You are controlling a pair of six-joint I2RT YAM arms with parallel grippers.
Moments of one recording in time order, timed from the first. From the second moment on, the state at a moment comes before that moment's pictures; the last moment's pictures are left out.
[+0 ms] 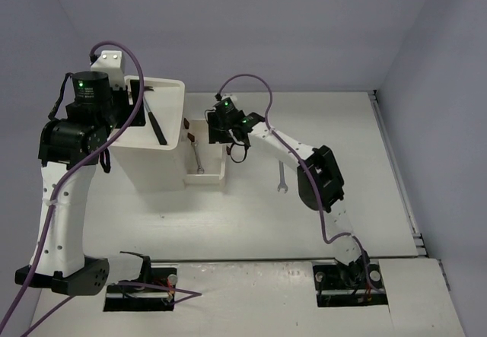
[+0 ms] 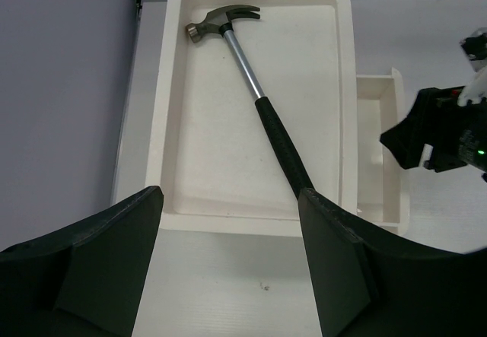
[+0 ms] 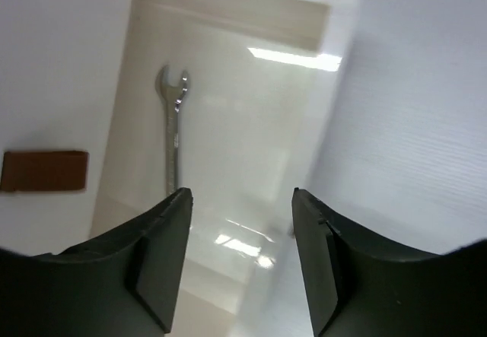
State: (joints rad) left arm -0.19 1.27 1.88 -1.09 -0.24 -0.05; right arm 0.72 2.24 1.94 -0.47 0.10 0.51
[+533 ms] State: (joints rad) left arm -0.21 1.31 1.89 -1.09 -0.22 -0.05; right arm 0.45 1.86 1.31 -0.54 0.21 0.39
